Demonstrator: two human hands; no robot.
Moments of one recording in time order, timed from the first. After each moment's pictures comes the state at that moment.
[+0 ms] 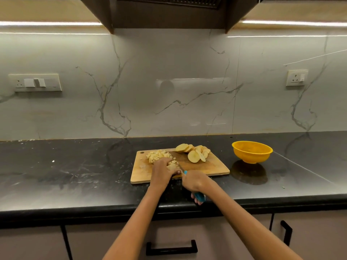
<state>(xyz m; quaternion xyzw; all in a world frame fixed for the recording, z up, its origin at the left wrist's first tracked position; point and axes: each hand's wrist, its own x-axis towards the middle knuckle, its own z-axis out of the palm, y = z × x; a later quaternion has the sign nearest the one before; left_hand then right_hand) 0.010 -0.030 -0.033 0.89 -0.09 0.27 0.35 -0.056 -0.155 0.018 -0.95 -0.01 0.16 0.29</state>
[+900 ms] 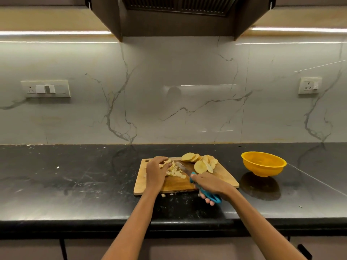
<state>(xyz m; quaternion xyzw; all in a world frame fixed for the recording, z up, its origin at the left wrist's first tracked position) 0.045 -0.003 -0.024 0.83 -0.04 0.37 0.41 -0.011 -0.192 0.009 -0.88 -0.08 0.16 0.43</state>
